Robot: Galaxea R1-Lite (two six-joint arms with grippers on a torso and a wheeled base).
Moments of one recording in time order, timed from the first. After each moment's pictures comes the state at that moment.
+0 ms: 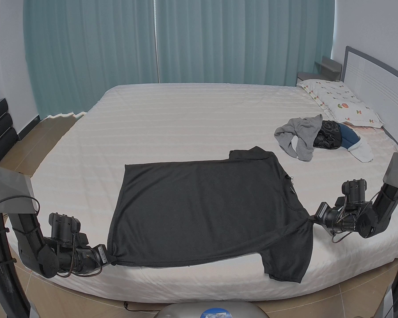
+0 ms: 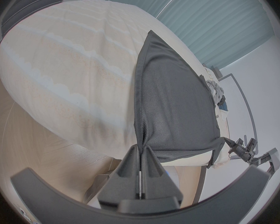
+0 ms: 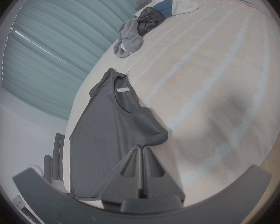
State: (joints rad) left arm -0.05 2.15 -0.26 -0.97 -0.33 -0.55; right arm 0.01 2.19 -0.62 -0.86 0.22 0.72
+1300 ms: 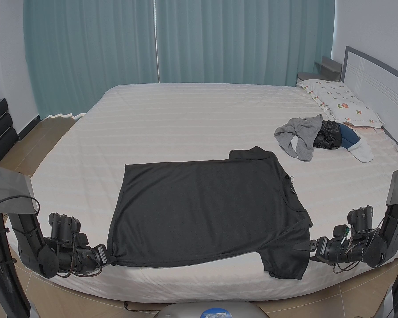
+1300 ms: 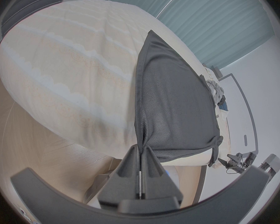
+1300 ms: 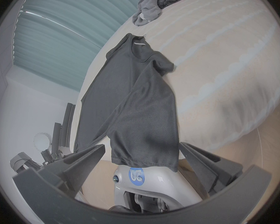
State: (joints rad) left arm -0.05 2.15 -0.26 -0.97 -0.33 -0.55; right arm 0.05 2.15 -0.22 -1.10 0.44 0.56
